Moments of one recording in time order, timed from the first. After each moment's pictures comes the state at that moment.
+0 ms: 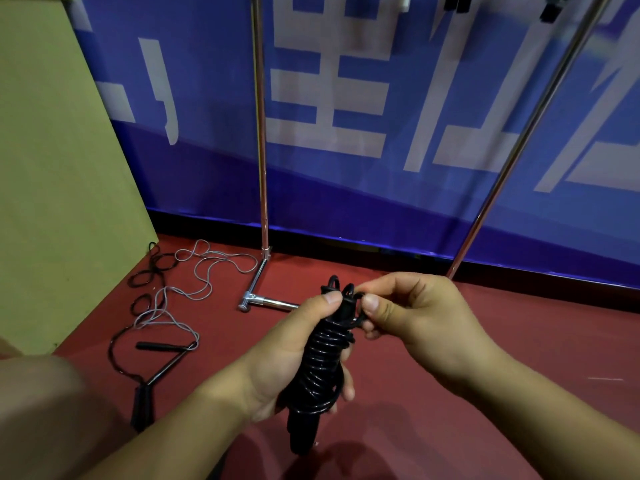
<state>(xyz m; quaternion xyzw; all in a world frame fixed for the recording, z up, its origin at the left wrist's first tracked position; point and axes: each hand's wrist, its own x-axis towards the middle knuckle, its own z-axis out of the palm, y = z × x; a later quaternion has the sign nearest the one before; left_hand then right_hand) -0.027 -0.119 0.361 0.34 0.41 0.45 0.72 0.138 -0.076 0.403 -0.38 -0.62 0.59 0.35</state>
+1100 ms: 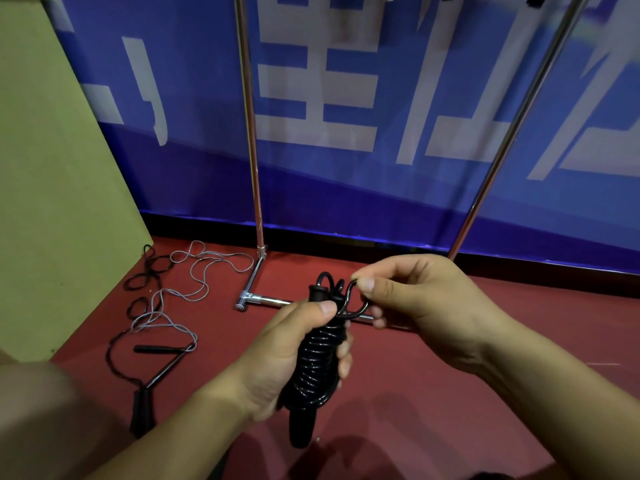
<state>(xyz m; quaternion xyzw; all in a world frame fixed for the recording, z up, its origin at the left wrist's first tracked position) -0.022 -0.132 0.359 0.38 0.39 0.48 0.69 0.146 -0.067 0.420 -0.39 -0.59 0.64 0.31</state>
